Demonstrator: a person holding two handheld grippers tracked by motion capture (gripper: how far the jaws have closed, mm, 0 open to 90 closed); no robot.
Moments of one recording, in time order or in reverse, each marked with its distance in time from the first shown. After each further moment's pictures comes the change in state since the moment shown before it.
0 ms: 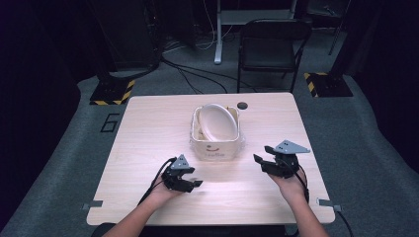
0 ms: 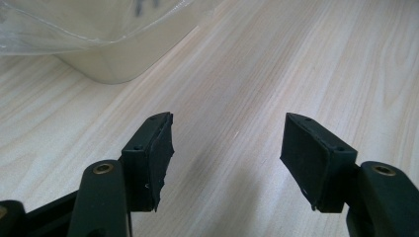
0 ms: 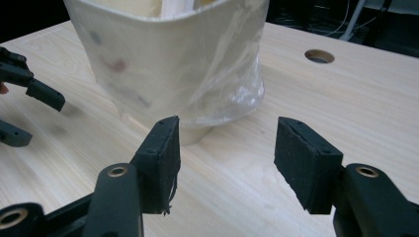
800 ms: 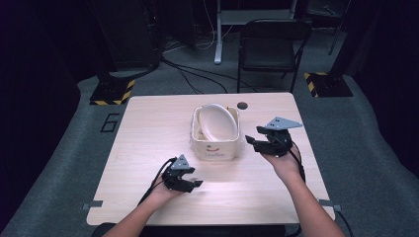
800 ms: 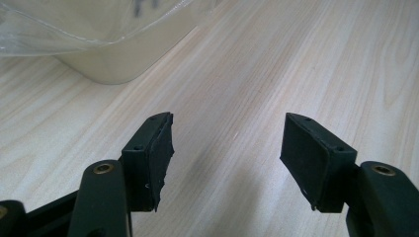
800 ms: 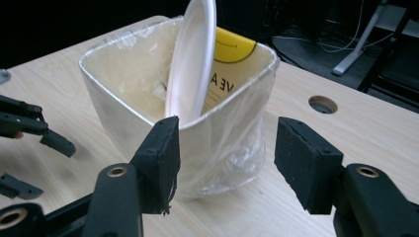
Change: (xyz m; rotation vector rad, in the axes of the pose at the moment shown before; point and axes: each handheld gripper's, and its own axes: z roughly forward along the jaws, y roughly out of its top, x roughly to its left) left arm 0.000 0.000 0.000 0.001 0.001 0.006; right arm 0.000 0.075 0.012 0.005 0.033 -0.064
